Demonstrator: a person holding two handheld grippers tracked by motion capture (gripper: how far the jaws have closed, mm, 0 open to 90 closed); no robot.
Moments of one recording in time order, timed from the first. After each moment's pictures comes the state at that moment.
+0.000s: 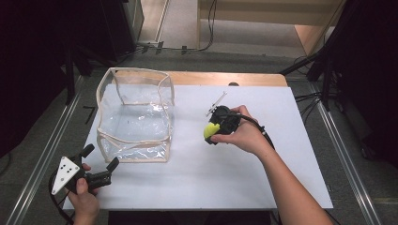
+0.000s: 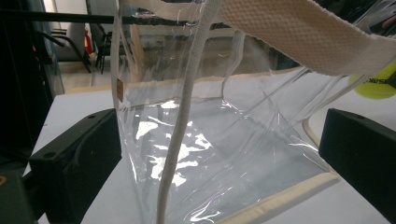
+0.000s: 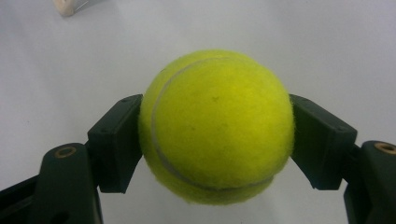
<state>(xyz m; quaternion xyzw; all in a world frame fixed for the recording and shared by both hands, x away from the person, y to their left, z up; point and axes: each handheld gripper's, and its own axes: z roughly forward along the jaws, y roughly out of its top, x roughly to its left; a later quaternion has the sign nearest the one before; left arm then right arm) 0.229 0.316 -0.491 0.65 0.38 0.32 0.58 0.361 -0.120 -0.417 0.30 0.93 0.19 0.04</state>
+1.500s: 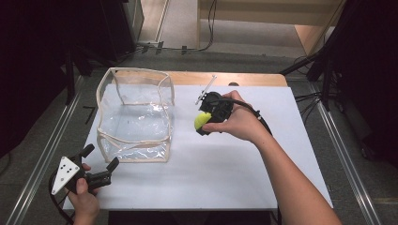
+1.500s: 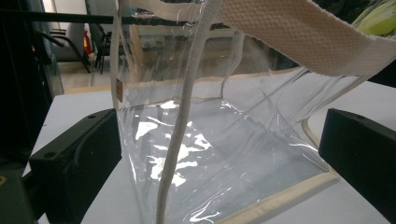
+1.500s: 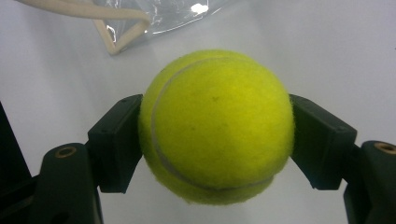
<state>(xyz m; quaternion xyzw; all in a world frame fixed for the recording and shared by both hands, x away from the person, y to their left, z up) 0.229 0.316 -0.491 0.65 0.38 0.32 0.58 0.366 -0.095 -0.359 0.27 0.94 0.19 0.04</state>
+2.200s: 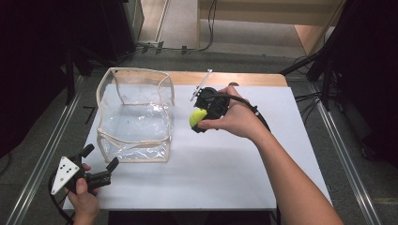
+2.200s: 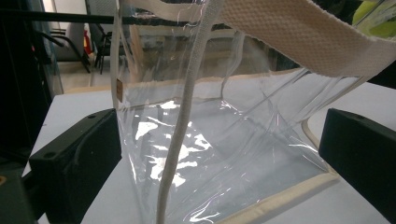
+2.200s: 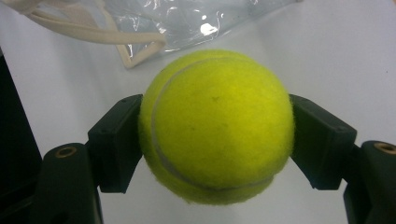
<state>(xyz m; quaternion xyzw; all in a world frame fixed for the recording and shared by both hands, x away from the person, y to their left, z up) 0.229 0.317 -0.491 0.65 0.38 0.32 0.58 0.363 -0.083 -0.338 0.25 0.95 0.20 0.04</state>
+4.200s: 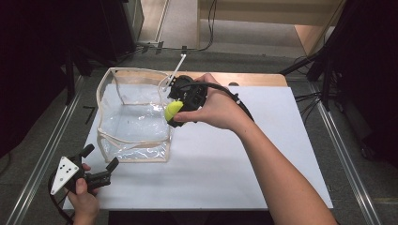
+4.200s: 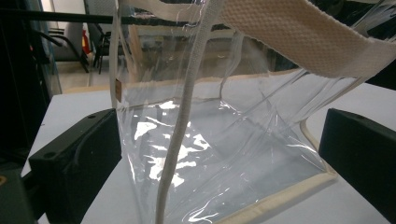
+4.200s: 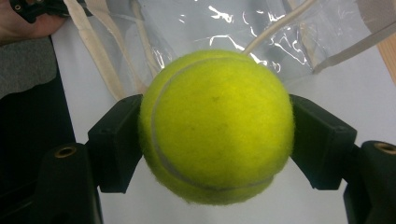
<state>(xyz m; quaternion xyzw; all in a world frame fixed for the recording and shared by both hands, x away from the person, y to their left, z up) 0.229 0.317 -0.491 0.65 0.38 0.31 0.58 0.355 -0.029 -0.287 0.20 0.95 0.23 0.04</state>
